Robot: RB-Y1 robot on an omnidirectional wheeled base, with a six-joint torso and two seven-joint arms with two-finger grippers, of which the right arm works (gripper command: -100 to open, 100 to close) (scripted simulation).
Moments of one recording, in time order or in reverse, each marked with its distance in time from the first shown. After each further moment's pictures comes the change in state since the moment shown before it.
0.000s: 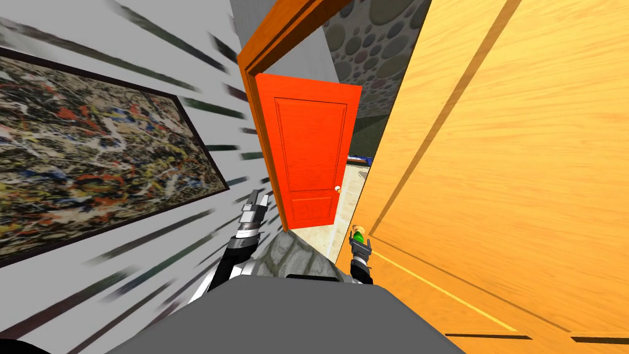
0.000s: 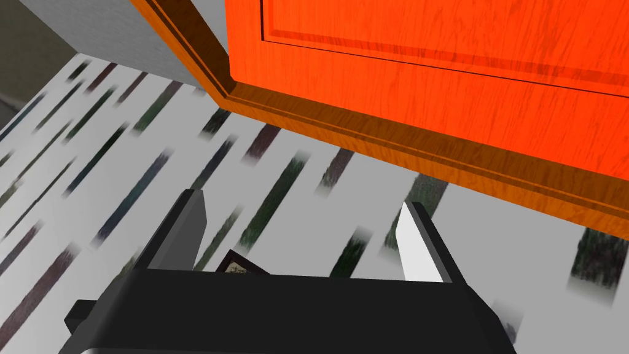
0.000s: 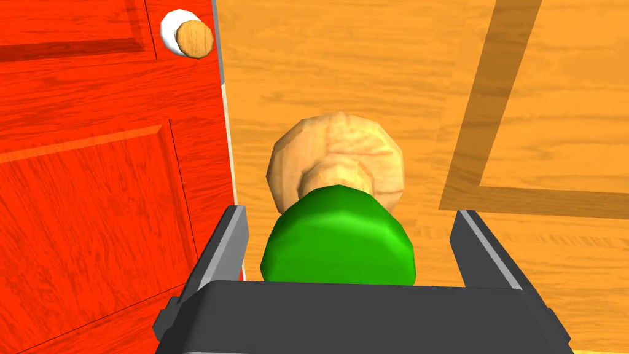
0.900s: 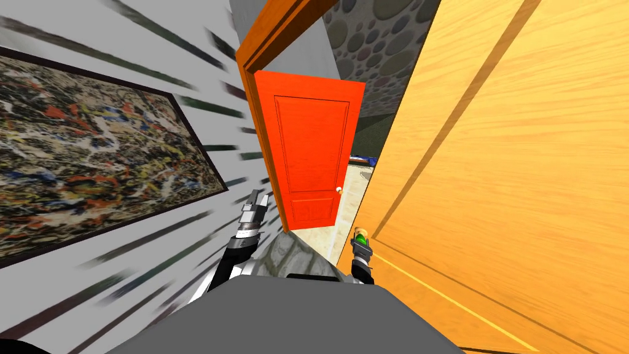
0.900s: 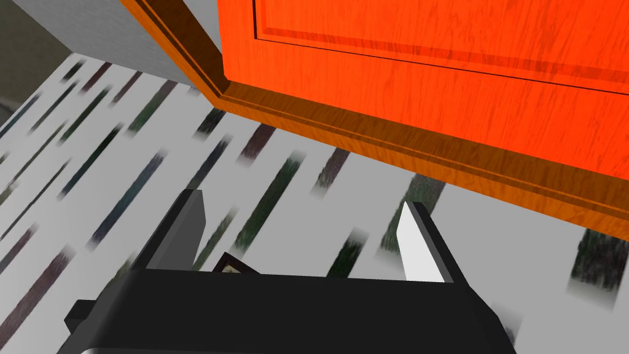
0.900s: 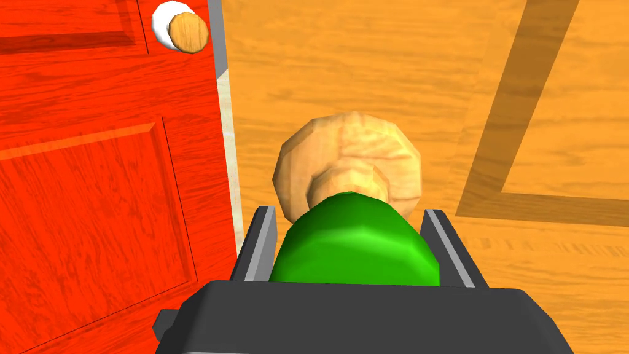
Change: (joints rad) arm -0.003 0.000 -0.019 0.002 -0.016 0.010 0.017
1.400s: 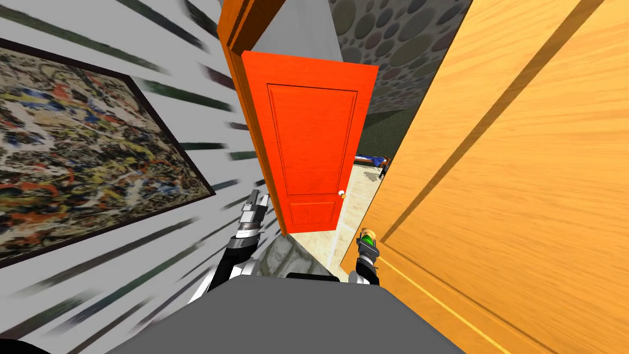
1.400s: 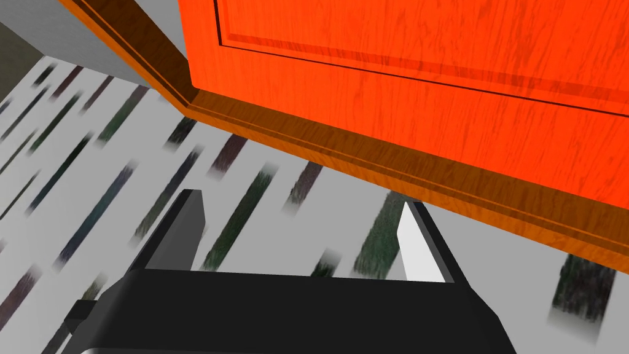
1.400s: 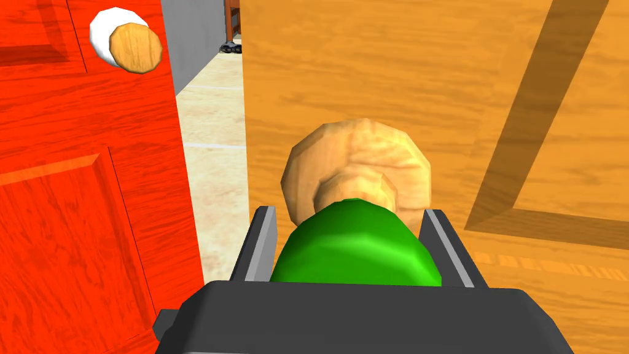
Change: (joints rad) arm -0.044 -0.021 -0.069 0.041 -0.051 -0.032 0.022
